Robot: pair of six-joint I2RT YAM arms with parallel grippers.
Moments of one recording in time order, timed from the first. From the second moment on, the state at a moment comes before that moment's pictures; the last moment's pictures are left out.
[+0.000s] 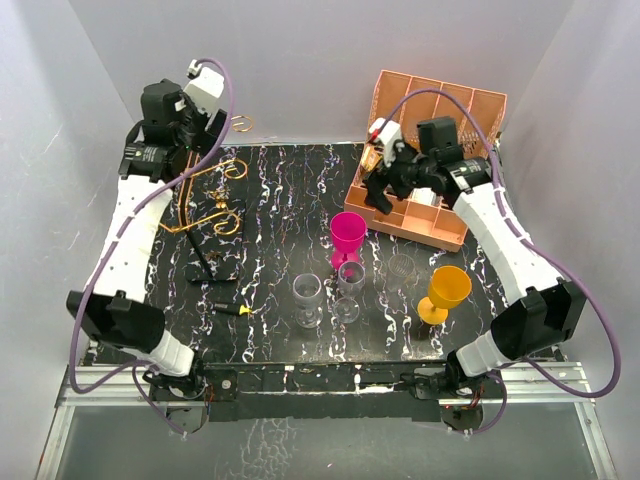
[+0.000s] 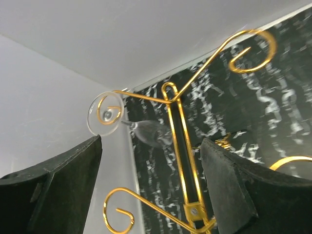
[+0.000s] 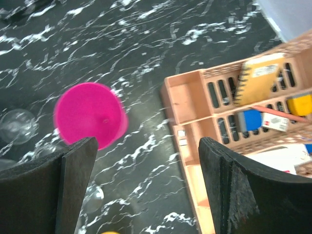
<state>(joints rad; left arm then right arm) -0.16 1.57 1.79 -0.59 -0.22 0.56 0.27 1.50 1.55 -0.71 -0.50 -0.46</state>
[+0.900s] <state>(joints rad) -0.16 1.47 1.75 -0.64 -0.04 0.39 0.61 1.38 1.47 -1.08 -0.48 -0.56</state>
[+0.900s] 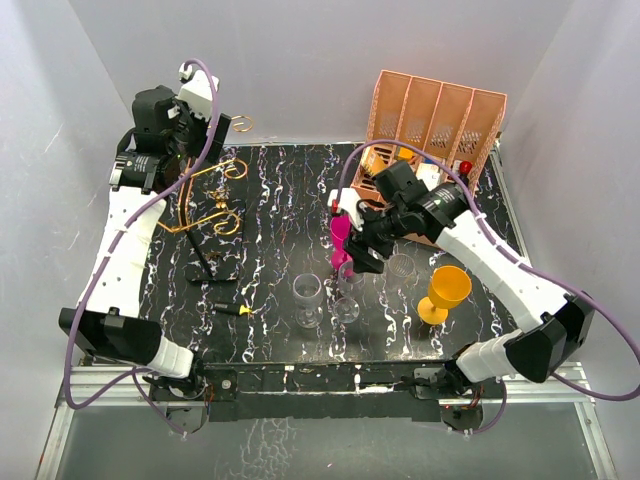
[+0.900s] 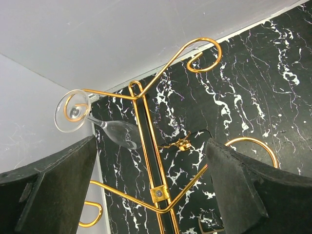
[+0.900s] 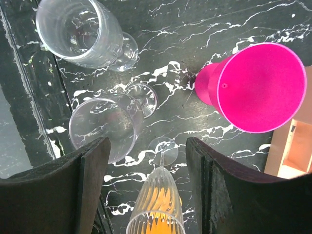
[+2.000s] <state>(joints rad) -0.16 1.45 1.72 -0.63 -0.06 0.41 0.67 1.43 1.48 -1.07 -0.39 -0.55</state>
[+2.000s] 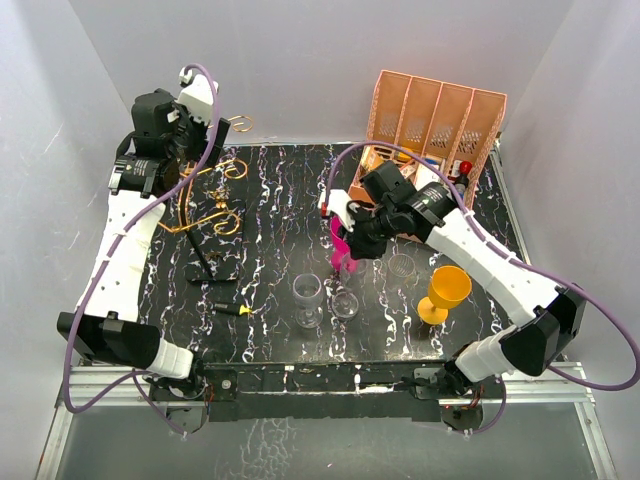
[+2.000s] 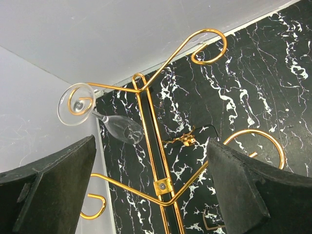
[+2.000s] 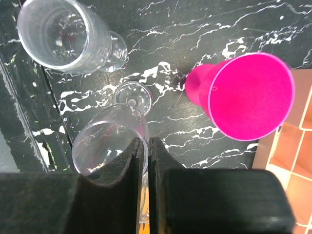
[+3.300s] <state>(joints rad) -0.16 1.42 1.71 -0.62 0.17 0.14 0.62 1.61 1.88 -0.54 -0.14 -0.27</state>
